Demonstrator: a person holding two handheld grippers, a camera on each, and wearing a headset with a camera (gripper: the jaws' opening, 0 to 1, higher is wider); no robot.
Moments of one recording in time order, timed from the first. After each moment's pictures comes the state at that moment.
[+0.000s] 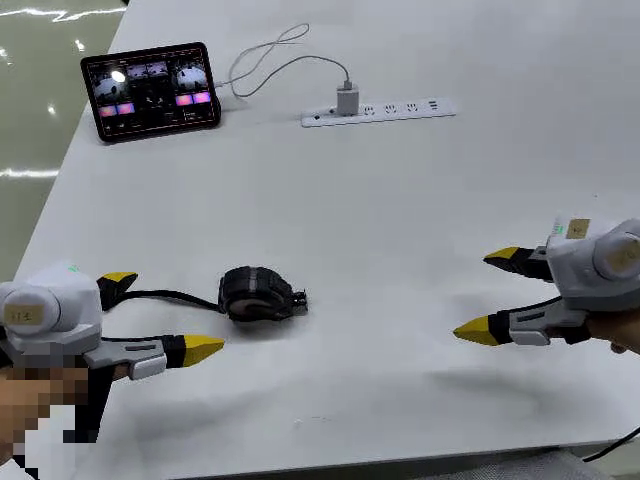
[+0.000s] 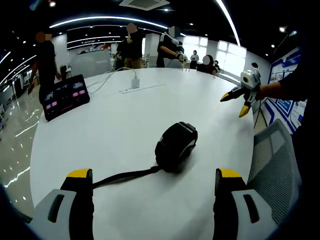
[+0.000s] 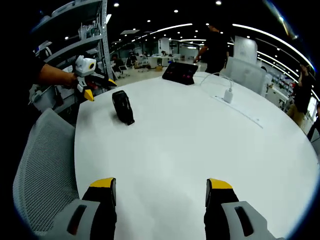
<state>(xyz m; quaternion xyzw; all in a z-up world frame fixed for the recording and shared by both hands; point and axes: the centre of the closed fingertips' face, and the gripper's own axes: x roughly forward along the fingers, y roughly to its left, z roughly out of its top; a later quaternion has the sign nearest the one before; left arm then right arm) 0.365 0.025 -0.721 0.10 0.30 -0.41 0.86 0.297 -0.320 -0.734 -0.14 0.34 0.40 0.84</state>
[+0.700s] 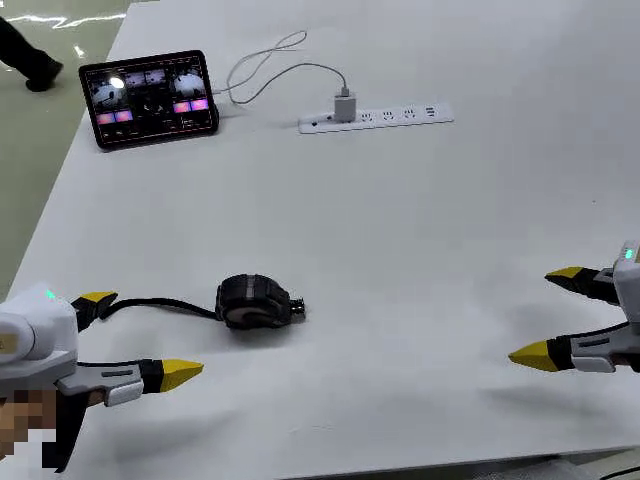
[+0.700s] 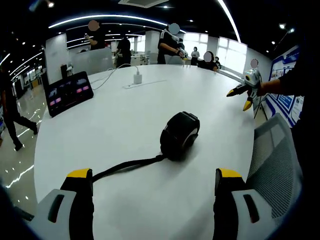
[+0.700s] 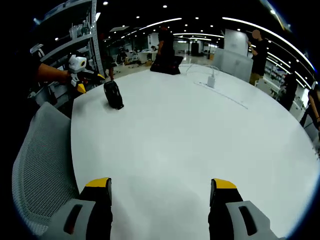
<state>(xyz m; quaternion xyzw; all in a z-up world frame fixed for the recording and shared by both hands) 0.358 0.045 -0.727 0.11 0.31 -0.40 0.86 0.275 -0.375 -0.745 -0.13 0.37 0.36 0.85</state>
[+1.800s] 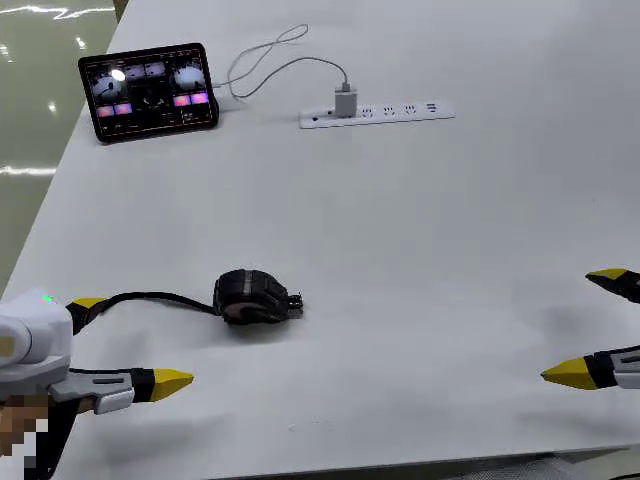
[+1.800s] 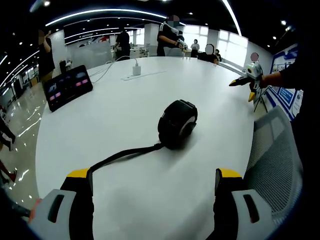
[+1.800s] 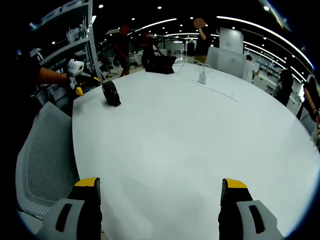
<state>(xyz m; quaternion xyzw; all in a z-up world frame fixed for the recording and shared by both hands) 0.344 0.053 -0.733 0.13 0.34 -0.39 0.85 0.258 -0.410 -0.741 -0.12 0.37 0.35 0.85</state>
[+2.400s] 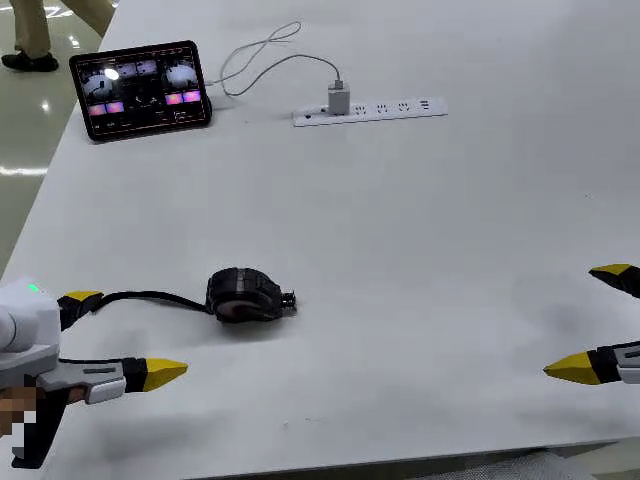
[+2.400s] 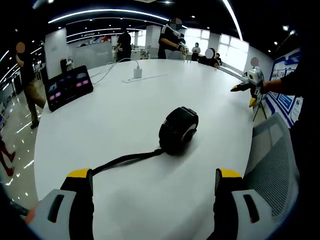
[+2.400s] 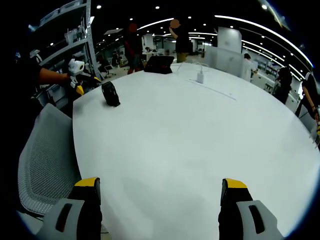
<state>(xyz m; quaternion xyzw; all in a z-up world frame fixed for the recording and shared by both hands) 0.351 0.050 -0.727 0.11 0.34 -0.40 0.85 0.253 -0.416 -0.739 -0.11 0.37 0.34 0.86</state>
